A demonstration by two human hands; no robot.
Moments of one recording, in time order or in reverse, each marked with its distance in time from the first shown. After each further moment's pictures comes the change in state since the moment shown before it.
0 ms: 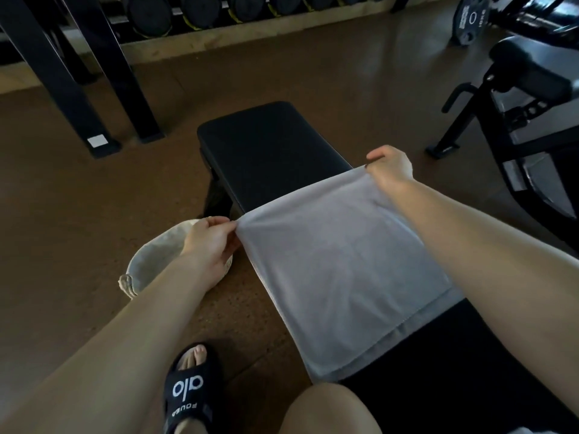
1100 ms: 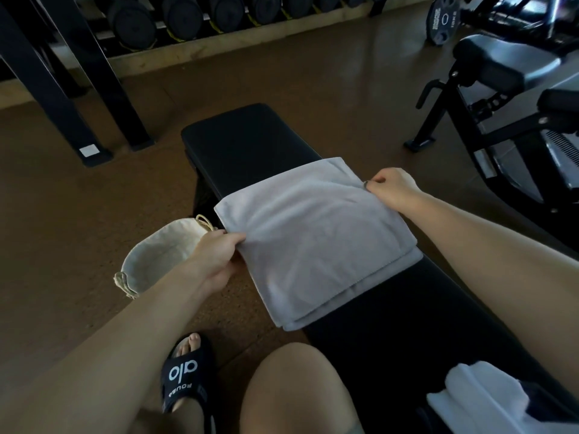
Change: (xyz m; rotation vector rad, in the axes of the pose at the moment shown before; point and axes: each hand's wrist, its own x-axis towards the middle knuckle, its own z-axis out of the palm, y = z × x) left_hand -0.086 -0.015 0.022 0.117 -0.221 -0.045; right_hand -0.065 0.042 -0.077 -0.250 -0.264 0.029
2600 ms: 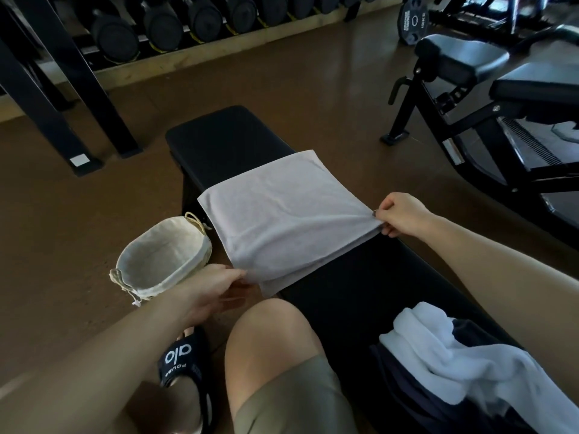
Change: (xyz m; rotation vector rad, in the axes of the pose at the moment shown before) left_hand -0.057 -0.065 -0.012 0.380 -0.150 -0.190; right_hand -0.105 0.078 -0.024 0.054 -0.050 0.099
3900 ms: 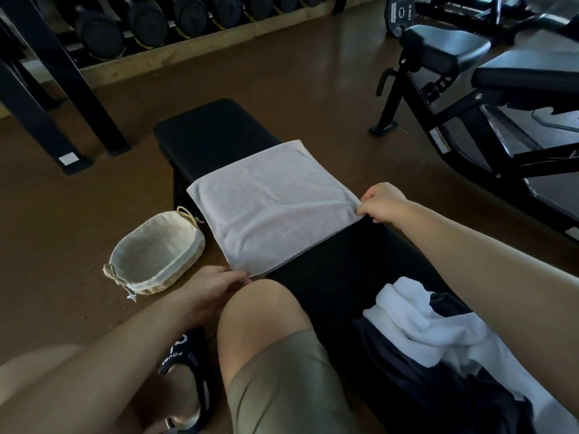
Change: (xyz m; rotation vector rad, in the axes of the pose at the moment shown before) left_hand -0.008 -0.026 0.013 -0.040 -0.023 0.030; right_hand -0.012 -0.003 0.008 -0.031 0.009 0.068
